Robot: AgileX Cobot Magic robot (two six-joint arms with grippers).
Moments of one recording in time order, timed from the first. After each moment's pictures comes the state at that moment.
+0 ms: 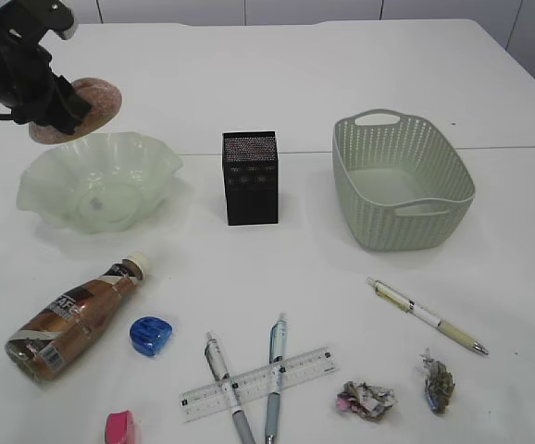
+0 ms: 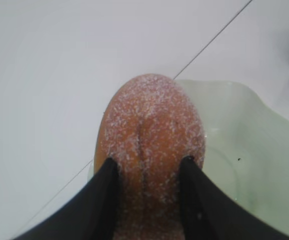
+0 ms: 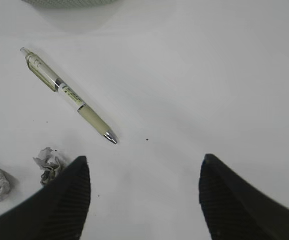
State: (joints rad) left arm -0.15 1.85 -1.36 -0.33 0.29 0.92; right arm 0.03 1.27 -0.85 0.01 0.80 0.03
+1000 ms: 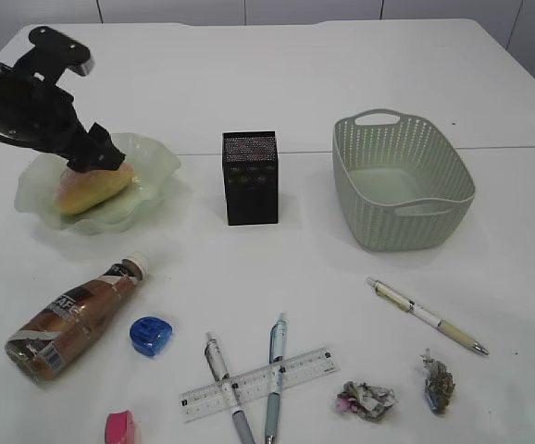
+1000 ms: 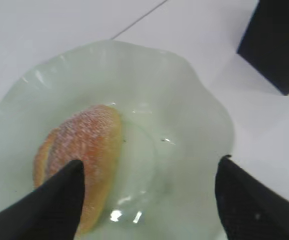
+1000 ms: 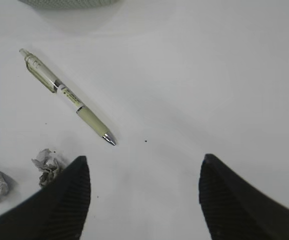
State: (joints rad) left arm -0.14 1.94 -1.36 -0.52 0.40 0.89; right arm 0.03 1.27 -0.85 0.00 0.80 0.03
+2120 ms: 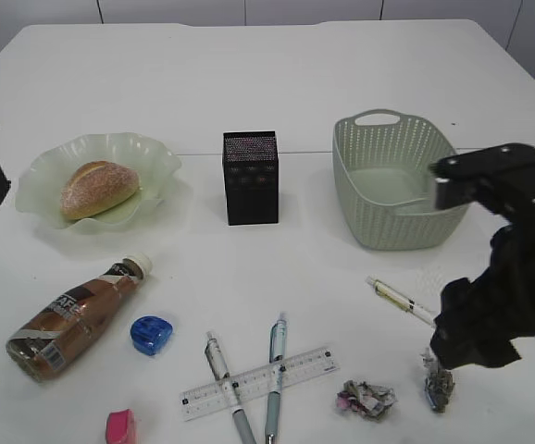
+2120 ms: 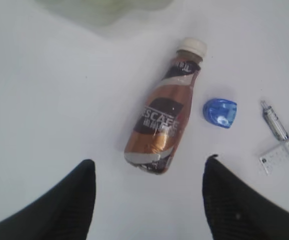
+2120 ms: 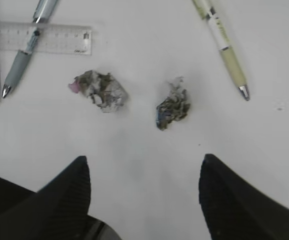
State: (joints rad) left arm -0.21 1.46 -1.22 -0.08 1.08 -0.06; right arm 0.44 1.31 -0.85 0.09 0.91 0.00
